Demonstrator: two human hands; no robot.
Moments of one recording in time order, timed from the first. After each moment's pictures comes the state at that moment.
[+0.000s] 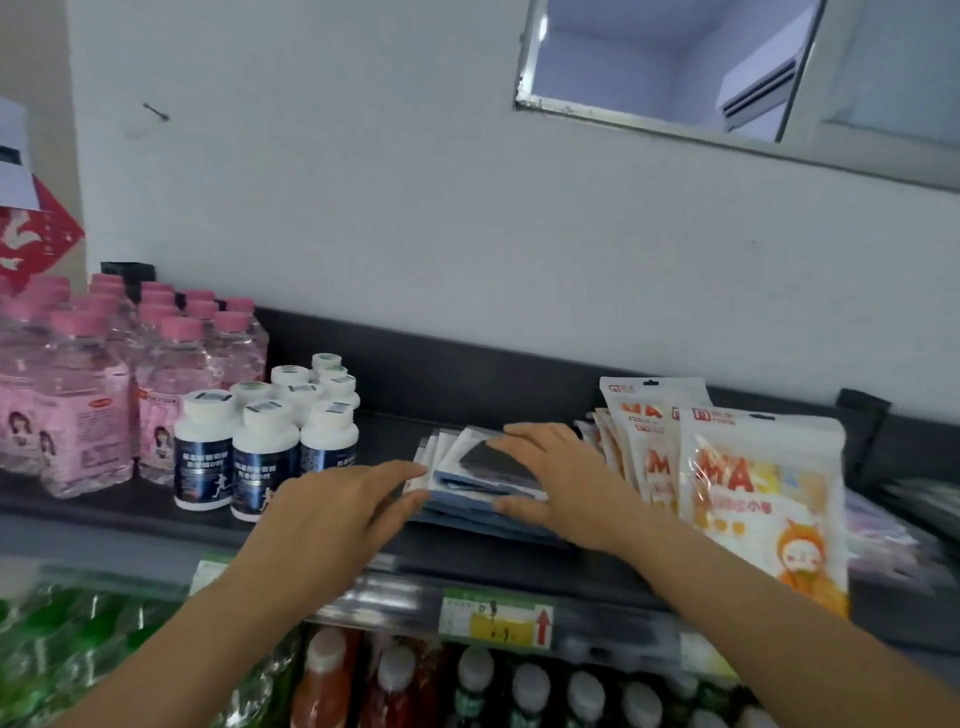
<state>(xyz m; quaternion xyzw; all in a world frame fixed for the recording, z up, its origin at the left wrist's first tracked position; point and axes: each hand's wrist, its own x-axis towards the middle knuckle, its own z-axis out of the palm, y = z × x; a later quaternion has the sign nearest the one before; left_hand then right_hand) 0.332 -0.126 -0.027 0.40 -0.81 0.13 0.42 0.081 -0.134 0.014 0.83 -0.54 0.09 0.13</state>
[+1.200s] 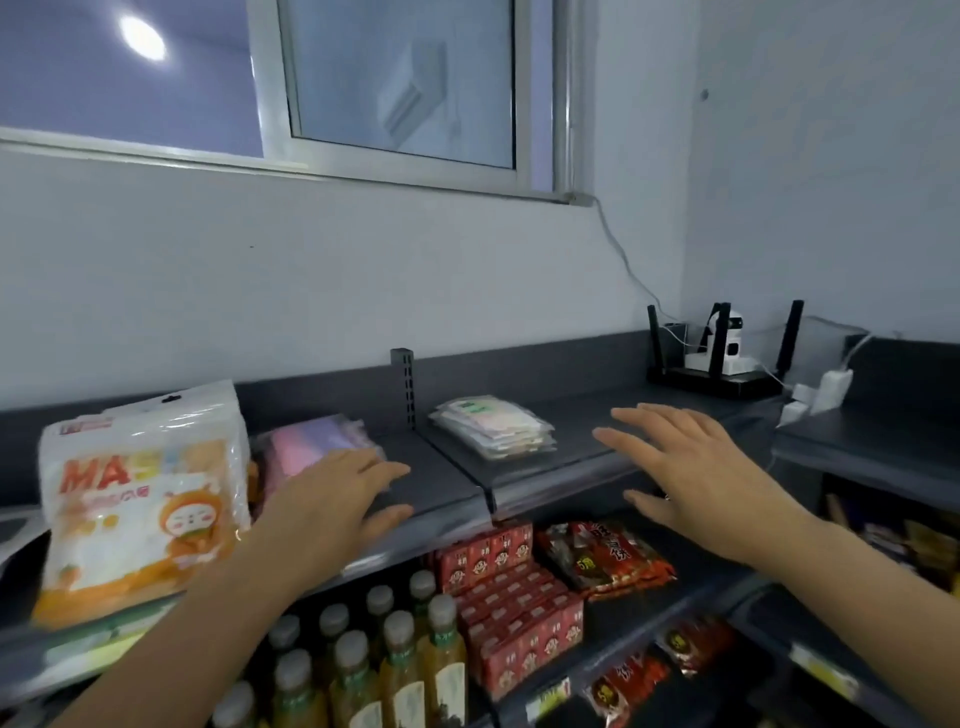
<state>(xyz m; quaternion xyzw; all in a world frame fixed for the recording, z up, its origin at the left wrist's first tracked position) -0.115 0.069 0.022 0.19 -0.93 0.16 0.28 -0.369 0.305 0.032 0.56 -0.72 0.03 0.40</state>
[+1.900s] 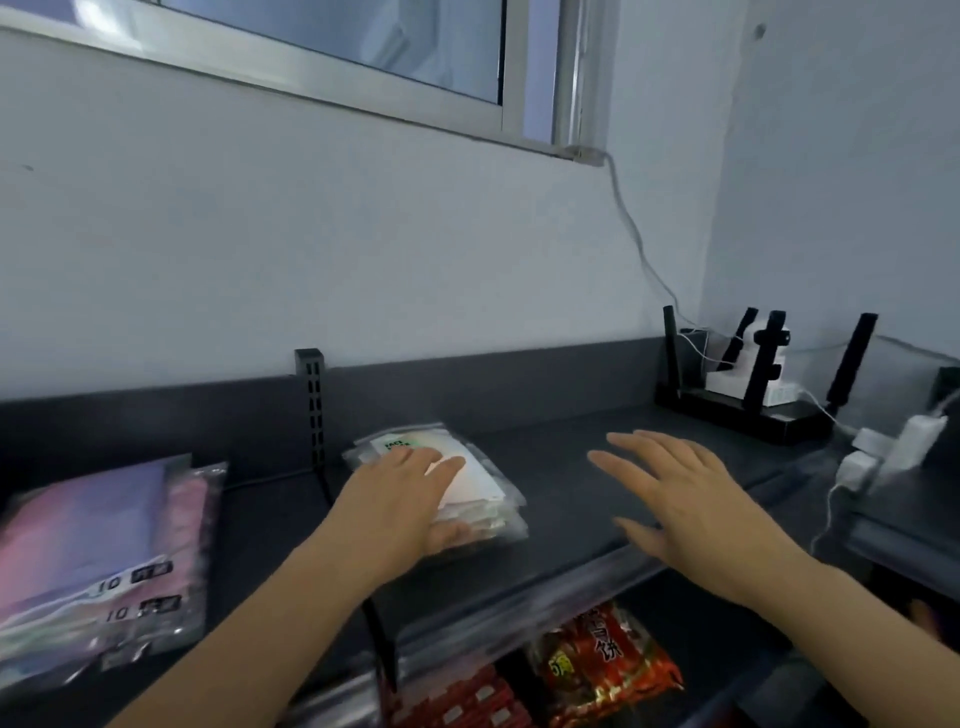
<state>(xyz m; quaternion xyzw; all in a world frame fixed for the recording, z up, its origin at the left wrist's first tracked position) -0.390 -0.035 0.009 0.20 -0.95 0.15 0.17 -0.584 0.176 0.014 0.57 -0.74 0.02 0.36</state>
